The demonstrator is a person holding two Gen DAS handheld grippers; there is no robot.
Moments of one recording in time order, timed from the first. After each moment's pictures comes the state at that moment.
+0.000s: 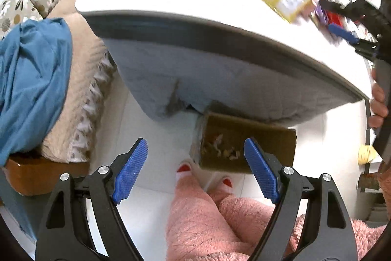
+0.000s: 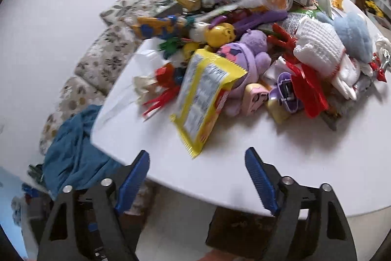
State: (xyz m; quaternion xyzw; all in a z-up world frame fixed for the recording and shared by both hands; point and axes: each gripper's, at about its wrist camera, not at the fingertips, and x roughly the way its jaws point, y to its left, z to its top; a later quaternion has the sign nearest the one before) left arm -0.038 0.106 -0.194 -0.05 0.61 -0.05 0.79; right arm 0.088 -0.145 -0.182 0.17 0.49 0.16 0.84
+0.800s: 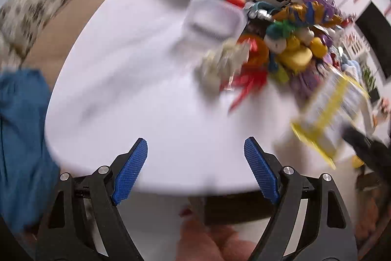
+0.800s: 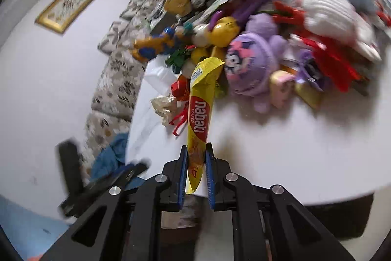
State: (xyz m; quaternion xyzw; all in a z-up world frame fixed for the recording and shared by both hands) left arm 0.149 0.114 -0.164 -0.02 0.56 -0.11 0.82; right arm 0.075 -0.157 -0.167 0.35 0.48 0.16 0.79
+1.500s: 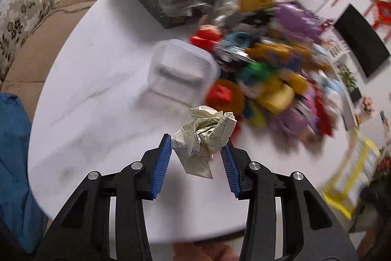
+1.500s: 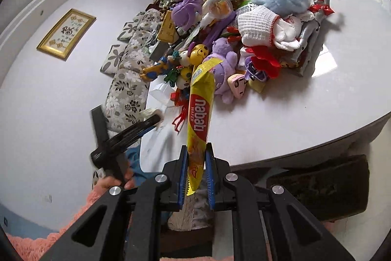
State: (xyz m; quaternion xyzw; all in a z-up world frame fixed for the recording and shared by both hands) left arm 0.165 0.121 -0.138 -0.06 0.52 -0.19 0.83; right arm 0.005 -0.211 -0.136 0.37 0.46 0.14 0.79
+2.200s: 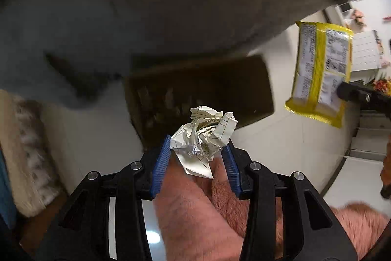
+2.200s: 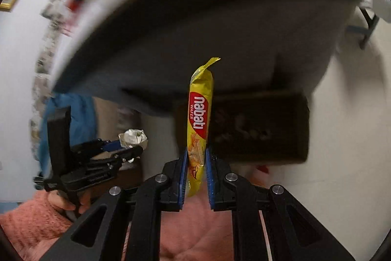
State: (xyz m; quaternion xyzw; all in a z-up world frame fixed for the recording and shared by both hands) left arm -0.047 -0.009 -0.368 0.03 0.72 -0.26 0.64; right arm -0.084 -0.246 -0.331 0.23 0.67 0.05 0.70
